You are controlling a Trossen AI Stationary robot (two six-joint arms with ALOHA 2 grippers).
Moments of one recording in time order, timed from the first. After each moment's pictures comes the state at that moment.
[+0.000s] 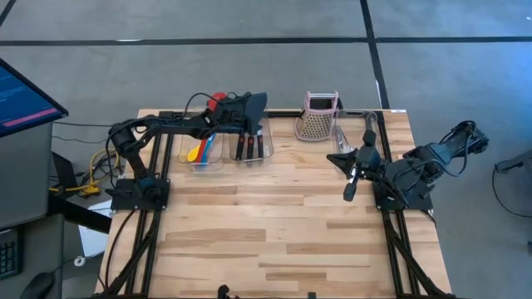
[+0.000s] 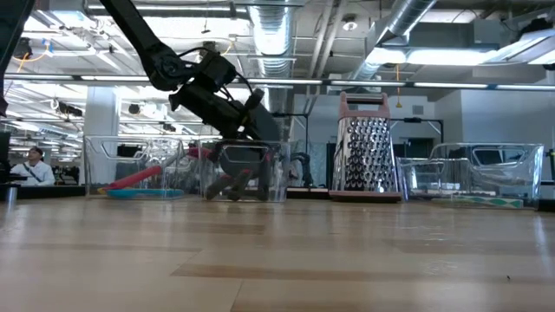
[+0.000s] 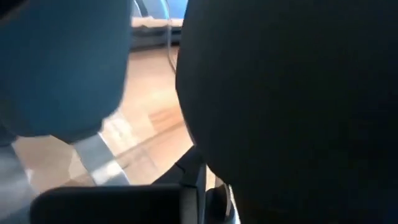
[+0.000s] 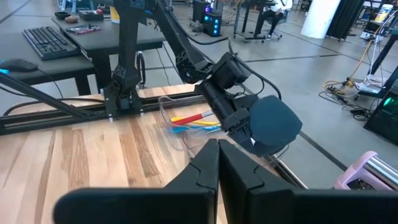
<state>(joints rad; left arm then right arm) 0.62 1.74 0.92 0.31 0.23 -0.74 0.54 1.00 1.18 -0.57 0.95 0.24</state>
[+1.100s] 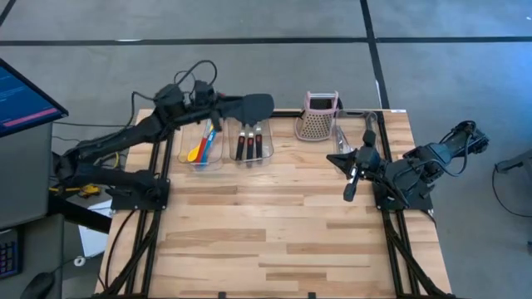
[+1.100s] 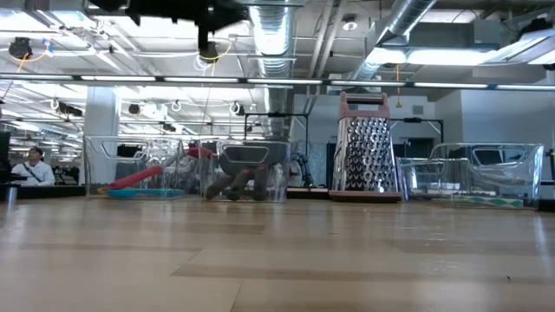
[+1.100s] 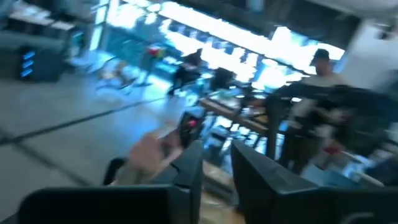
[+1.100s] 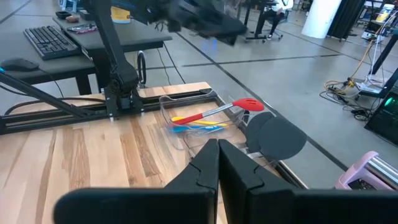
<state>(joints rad) 0.58 1.15 0.92 0.31 0.27 -0.39 0.54 1.00 1.18 -0.57 0.94 0.24</state>
